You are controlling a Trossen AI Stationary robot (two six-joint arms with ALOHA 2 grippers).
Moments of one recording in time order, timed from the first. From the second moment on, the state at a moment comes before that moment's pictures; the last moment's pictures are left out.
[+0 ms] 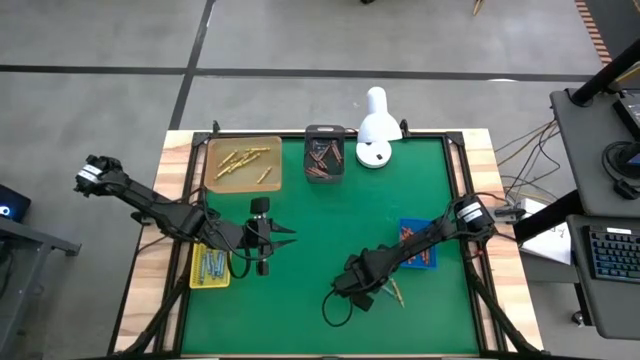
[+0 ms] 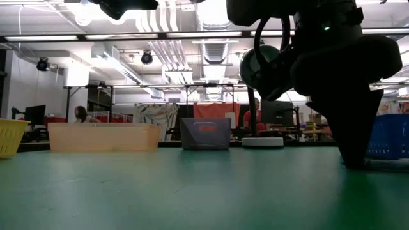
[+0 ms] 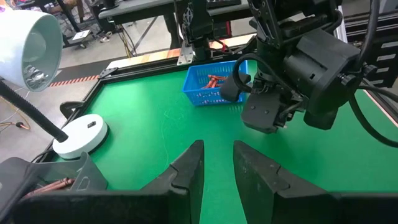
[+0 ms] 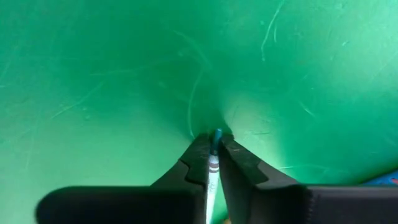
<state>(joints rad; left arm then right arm) -0.43 1.15 0.79 -0.03 -0.51 0.00 0.40 2.10 1.48 -1.04 -0.08 0.96</state>
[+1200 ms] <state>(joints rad) -0.43 1.28 0.47 0.88 -0.17 0.03 0.45 1.79 1.51 -0.05 0.43 0.04</state>
